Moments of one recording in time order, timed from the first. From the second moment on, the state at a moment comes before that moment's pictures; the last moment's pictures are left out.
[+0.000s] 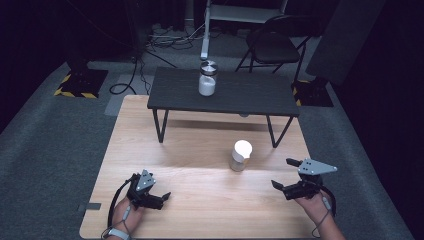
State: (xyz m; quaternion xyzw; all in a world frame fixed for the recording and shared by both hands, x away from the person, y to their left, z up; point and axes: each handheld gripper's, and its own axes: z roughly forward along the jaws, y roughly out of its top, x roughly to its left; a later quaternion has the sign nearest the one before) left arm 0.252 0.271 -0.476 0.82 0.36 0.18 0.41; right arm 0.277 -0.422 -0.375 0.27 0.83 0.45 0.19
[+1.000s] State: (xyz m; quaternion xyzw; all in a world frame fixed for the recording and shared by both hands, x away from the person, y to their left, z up) left arm 0.252 0.269 -0.476 0.82 0.37 0.18 0.41; right arm 0.331 -0.372 -0.382 0.24 0.83 0.47 0.17
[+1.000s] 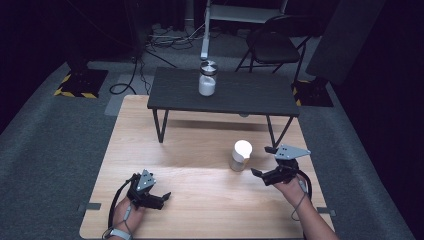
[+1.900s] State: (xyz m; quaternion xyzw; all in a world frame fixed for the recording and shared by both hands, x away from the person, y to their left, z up) left arm 0.249 0.269 -0.477 0.81 0.37 0.19 0.41; right arm 0.375 -0.302 -0.384 0.28 0.85 0.42 0.15
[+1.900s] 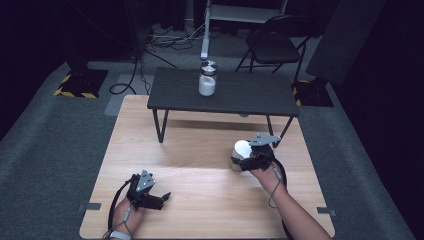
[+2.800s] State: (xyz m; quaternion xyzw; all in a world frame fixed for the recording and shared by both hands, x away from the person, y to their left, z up) left arm 0.248 0.269 -0.477 0.81 0.37 0.19 0.41; right arm 0.371 -0.297 -0.394 0.30 0.85 0.41 0.15
